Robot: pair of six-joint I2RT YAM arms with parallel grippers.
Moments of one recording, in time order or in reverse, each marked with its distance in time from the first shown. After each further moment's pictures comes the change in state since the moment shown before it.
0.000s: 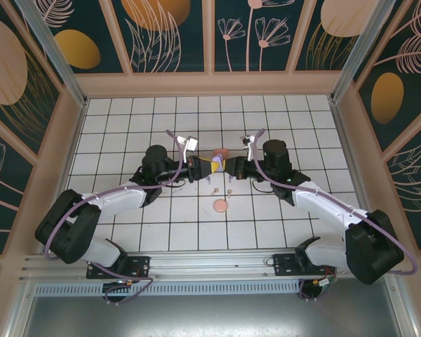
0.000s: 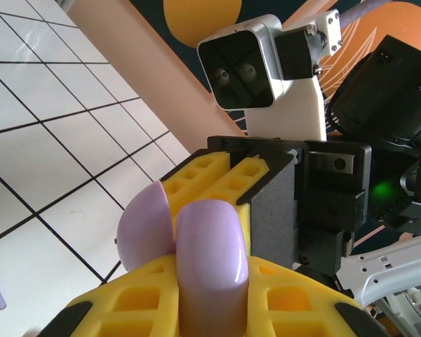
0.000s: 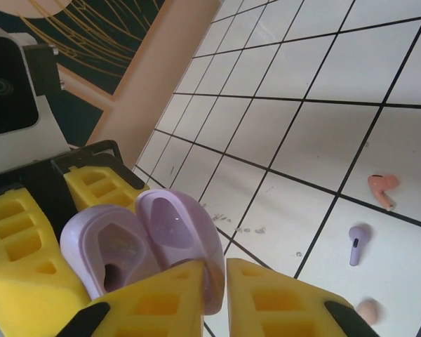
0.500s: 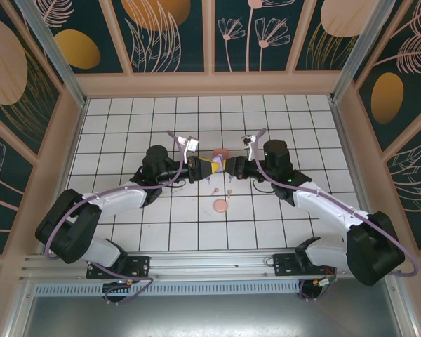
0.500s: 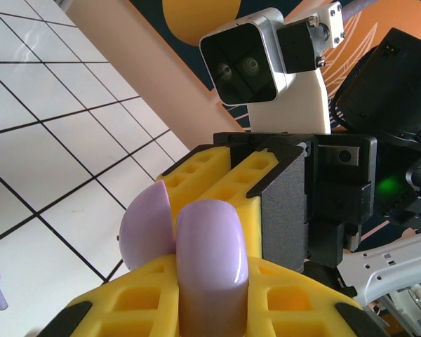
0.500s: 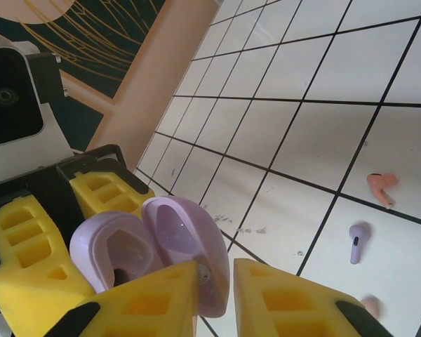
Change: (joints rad) left arm -0.004 0.003 0.000 -0.003 0.000 0.015; right arm -0.001 -0.012 0.000 -0.009 0.004 0.014
